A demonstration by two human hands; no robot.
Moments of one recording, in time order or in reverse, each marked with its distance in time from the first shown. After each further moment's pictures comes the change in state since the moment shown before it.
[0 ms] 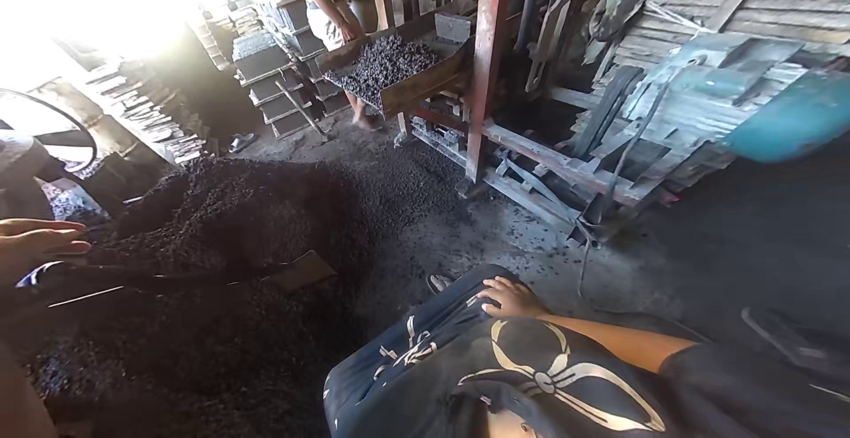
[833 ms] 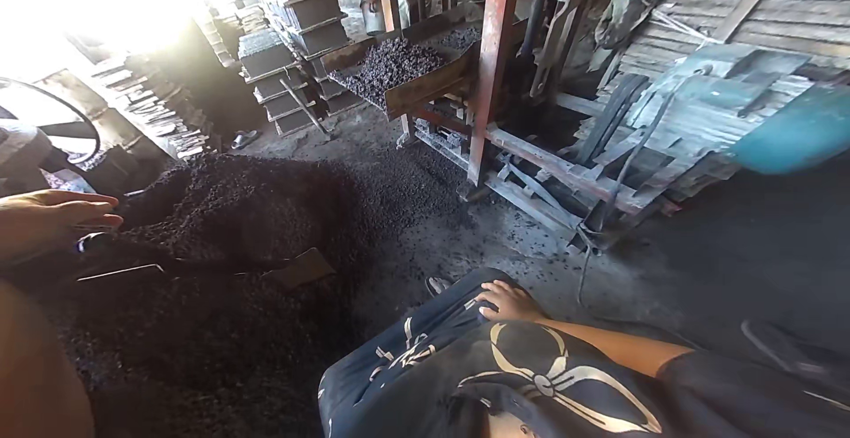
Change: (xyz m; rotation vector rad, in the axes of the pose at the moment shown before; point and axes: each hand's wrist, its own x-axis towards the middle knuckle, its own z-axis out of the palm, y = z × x) left_hand 0.011 0.029 0.001 0.210 -0.288 0.057; right_hand 0.003 -0.001 -0.001 -0.013 -0.014 -0.011
